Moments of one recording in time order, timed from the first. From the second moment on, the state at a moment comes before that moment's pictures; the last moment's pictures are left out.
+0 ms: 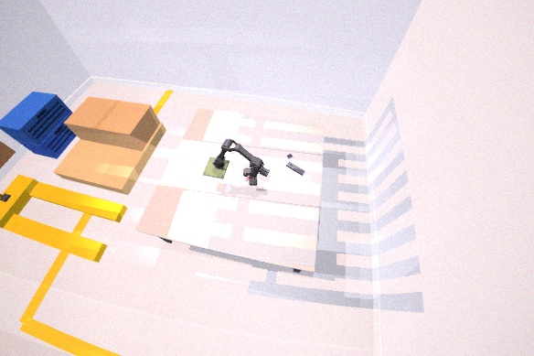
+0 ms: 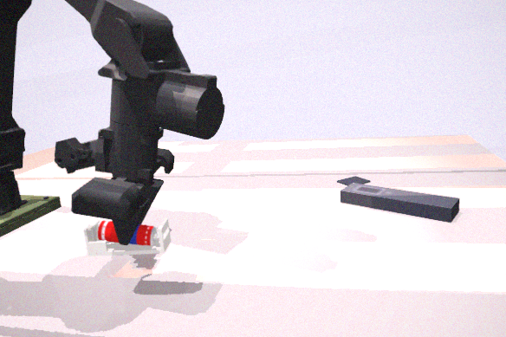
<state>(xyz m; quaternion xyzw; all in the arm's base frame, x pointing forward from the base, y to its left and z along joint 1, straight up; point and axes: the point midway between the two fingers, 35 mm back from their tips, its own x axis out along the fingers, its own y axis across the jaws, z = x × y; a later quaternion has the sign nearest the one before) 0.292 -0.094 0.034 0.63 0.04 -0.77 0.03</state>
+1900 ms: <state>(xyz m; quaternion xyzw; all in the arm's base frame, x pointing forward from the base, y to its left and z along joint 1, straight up) 0.280 -0.095 0.030 0.69 0.05 -0.72 0.04</state>
